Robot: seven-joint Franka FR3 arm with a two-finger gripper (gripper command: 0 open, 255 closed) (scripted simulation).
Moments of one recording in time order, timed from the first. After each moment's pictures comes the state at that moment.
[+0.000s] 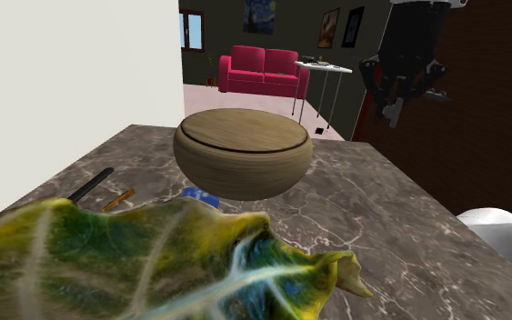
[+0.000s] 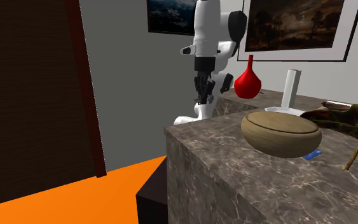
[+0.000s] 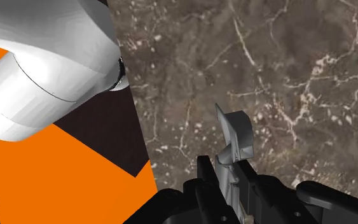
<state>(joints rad) -0.25 -0.91 0.27 -2.03 0.21 1.12 0.90</state>
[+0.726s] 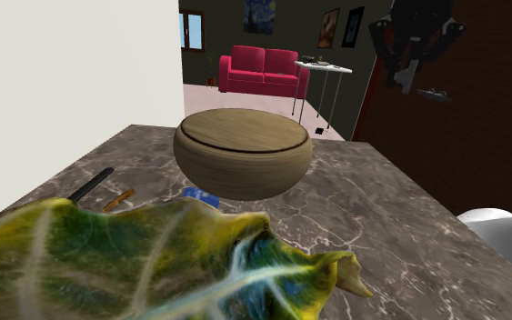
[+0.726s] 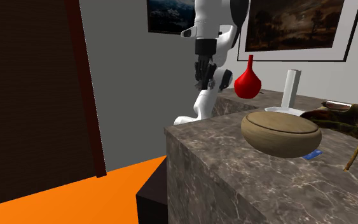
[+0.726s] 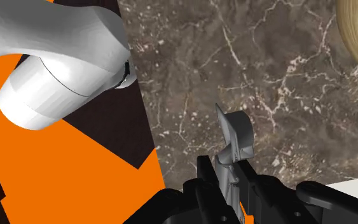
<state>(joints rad) -0.26 -0.80 0.26 -1.80 0.19 1.00 0.92</state>
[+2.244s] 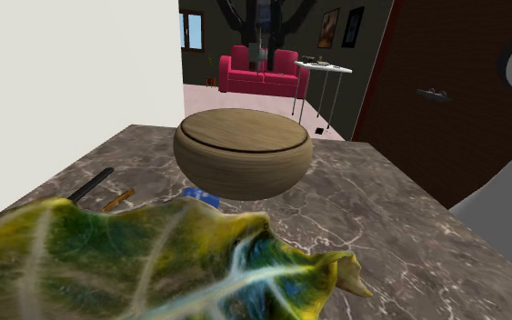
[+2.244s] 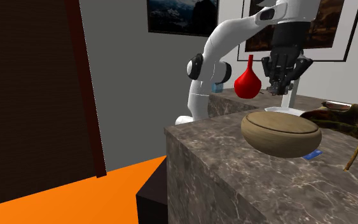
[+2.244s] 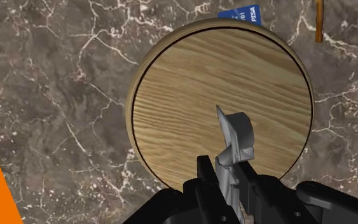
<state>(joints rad) -0.43 -0.18 1.04 -1.20 0.18 1.07 1.56</state>
